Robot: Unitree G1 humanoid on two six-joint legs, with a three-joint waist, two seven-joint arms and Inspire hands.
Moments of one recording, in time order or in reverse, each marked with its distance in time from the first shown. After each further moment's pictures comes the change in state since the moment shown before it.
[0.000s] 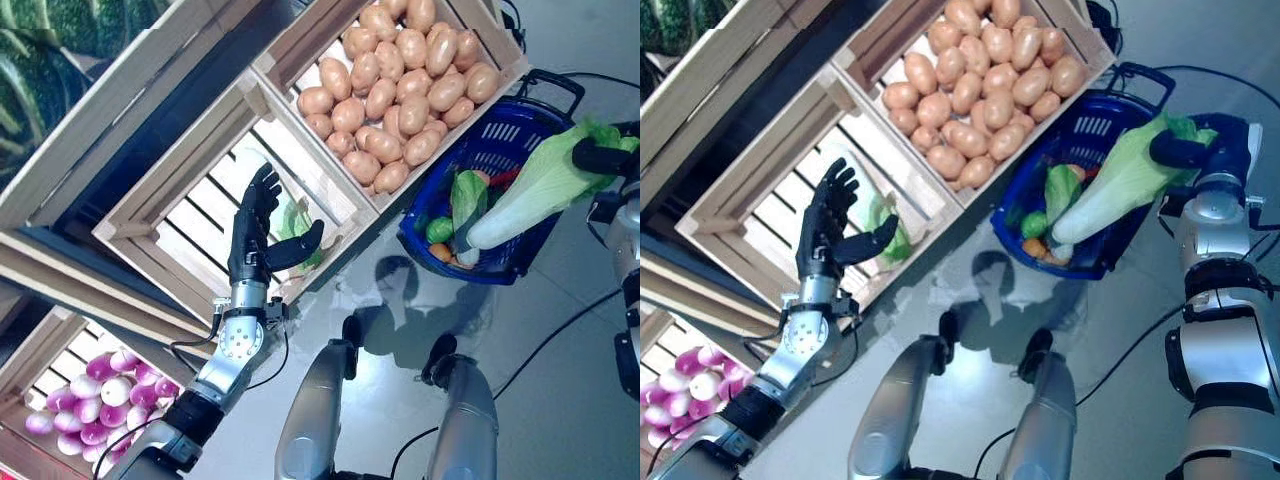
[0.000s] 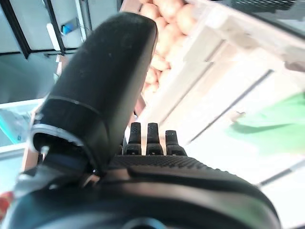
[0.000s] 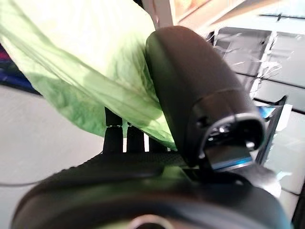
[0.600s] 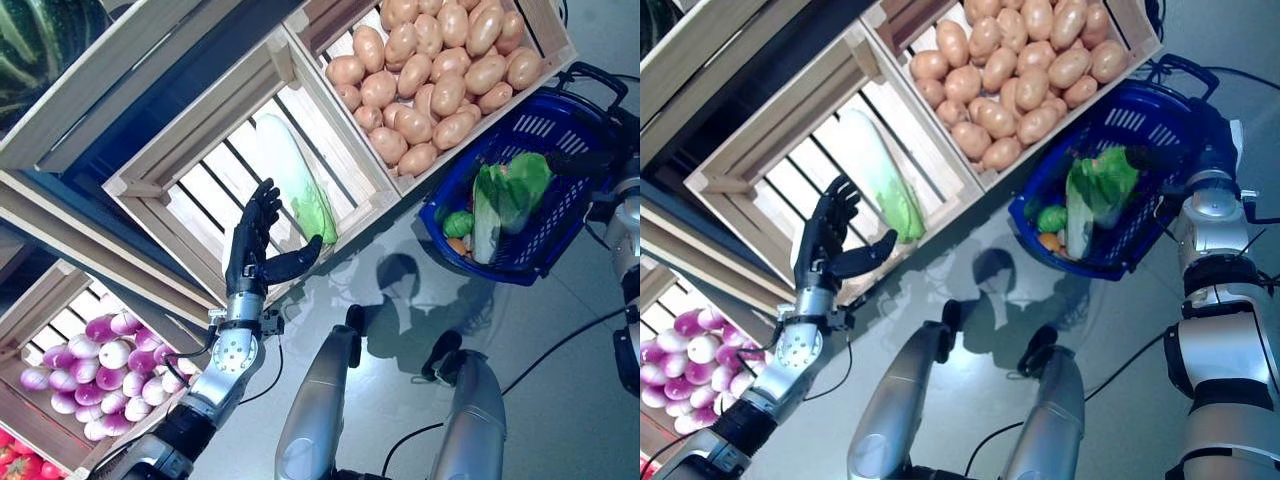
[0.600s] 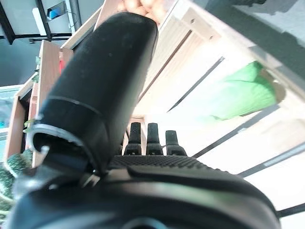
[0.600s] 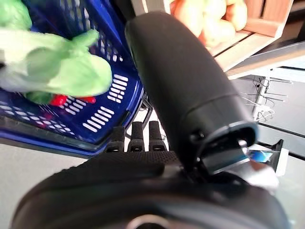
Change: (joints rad) left arm 0.038 0.028 0.002 -0.031 0.001 0.000 -0.025; right arm -0.003 0.004 0.016 0.058 0.045 -0.008 0.166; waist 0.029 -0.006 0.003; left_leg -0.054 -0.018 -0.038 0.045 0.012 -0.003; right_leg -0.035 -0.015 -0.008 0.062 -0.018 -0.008
